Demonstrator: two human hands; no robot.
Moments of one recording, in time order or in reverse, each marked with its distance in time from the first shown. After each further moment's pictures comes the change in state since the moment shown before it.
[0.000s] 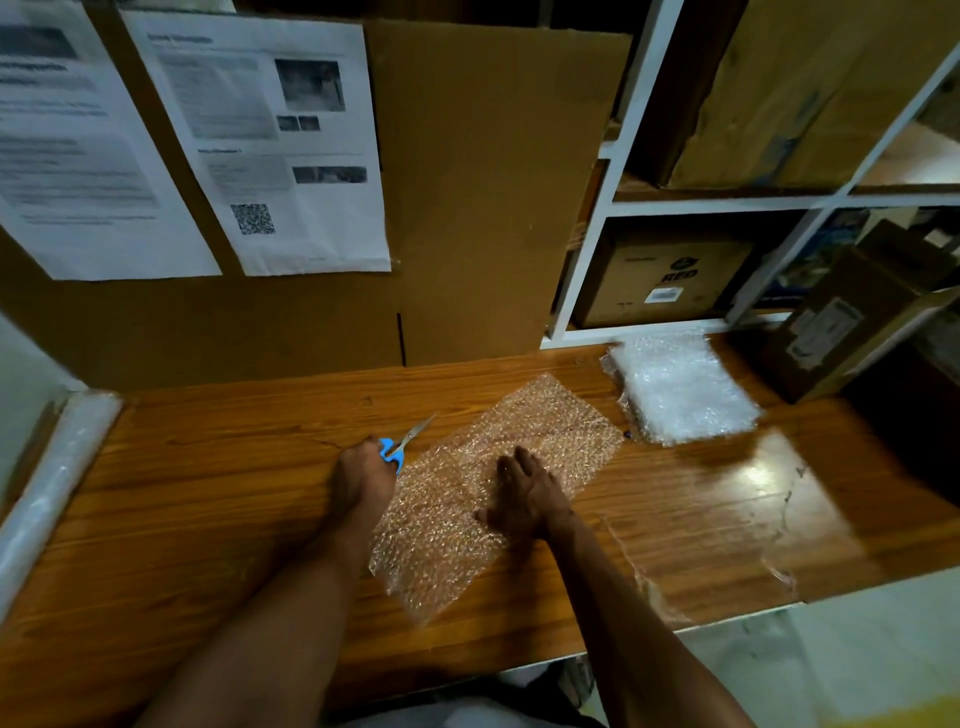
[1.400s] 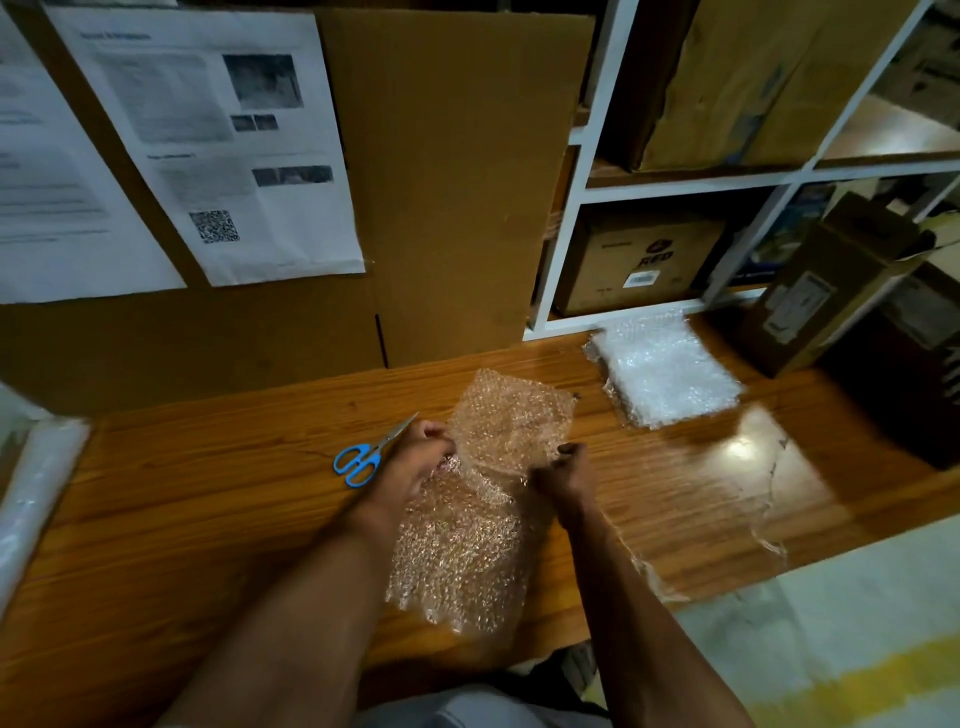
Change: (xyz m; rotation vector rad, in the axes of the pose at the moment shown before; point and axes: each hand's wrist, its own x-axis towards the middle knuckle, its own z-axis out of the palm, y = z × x) left_hand 0.009 0.068 0.033 -0.628 -0.612 -0.104; right_hand -0.011 0.028 -0.004 1.127 0.551 0.385
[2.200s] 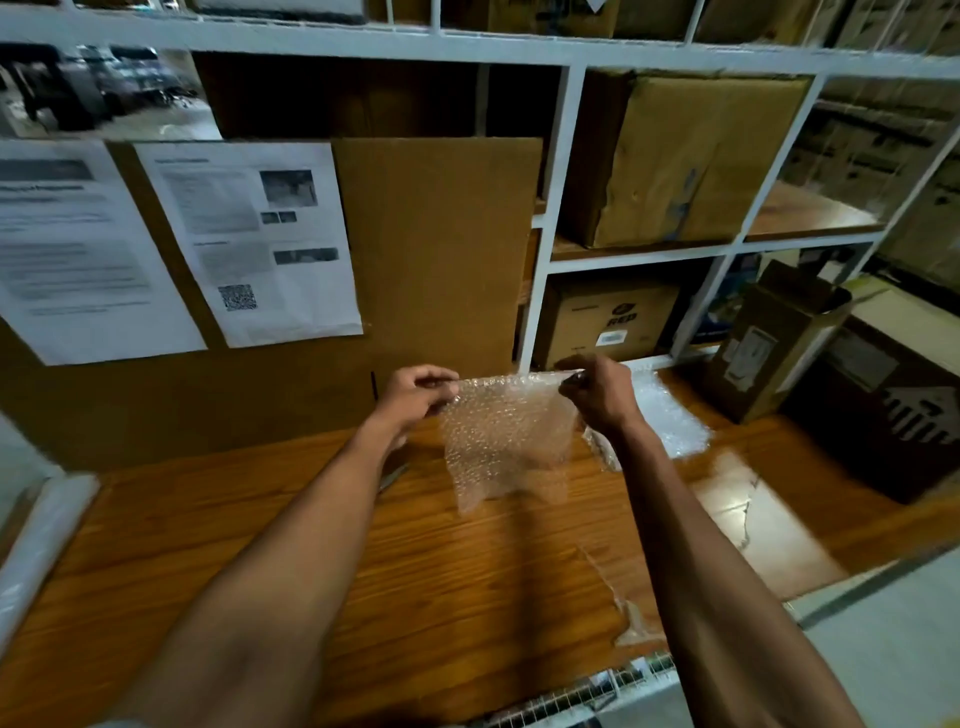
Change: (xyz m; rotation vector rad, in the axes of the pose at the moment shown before) left_hand -0.076 0.146 -0.023 -0.049 -0.062 0.465; right_hand 0.012 -0.183 -0.106 -0.514 0.066 -0.701
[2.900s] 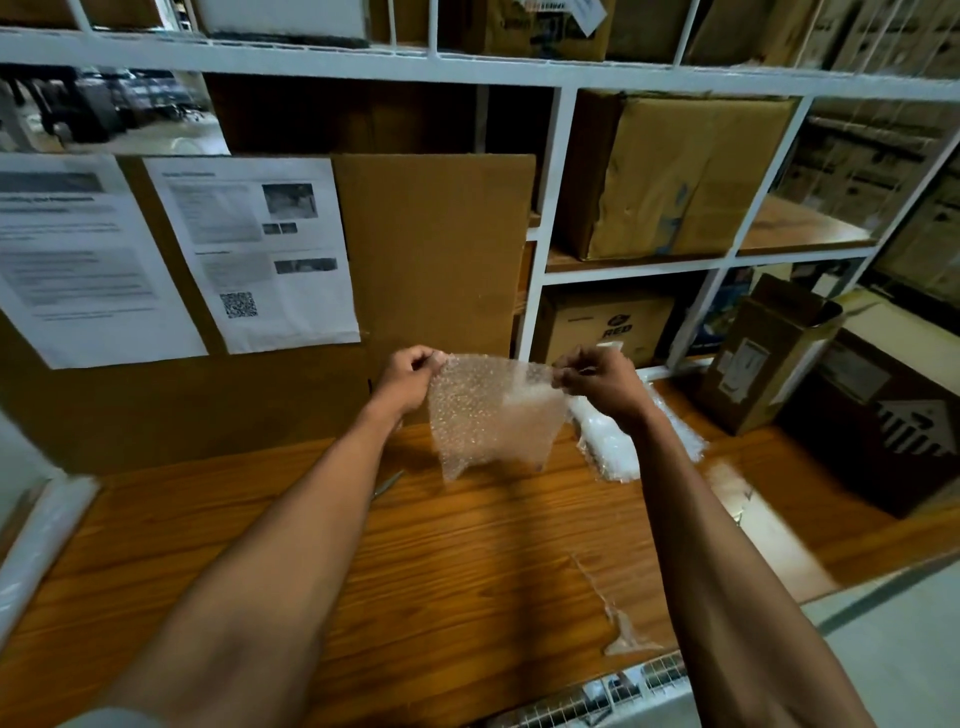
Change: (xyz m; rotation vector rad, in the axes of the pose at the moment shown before) left_hand 0.015 0.028 0.005 0.256 0.155 0.105; right_hand 0.010 -0.005 -0.038 0.219 -0.156 -0.017
